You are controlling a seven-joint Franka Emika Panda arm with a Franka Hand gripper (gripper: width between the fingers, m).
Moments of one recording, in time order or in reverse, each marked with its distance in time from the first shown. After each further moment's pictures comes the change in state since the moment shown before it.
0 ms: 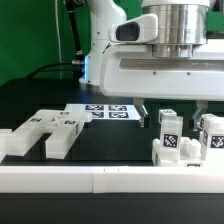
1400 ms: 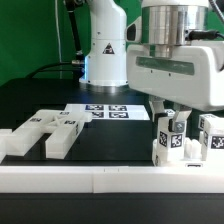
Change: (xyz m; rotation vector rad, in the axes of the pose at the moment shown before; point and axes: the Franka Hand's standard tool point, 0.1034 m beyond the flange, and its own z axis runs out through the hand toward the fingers) arm -0.004 0.001 0.001 -0.003 -0.002 0.979
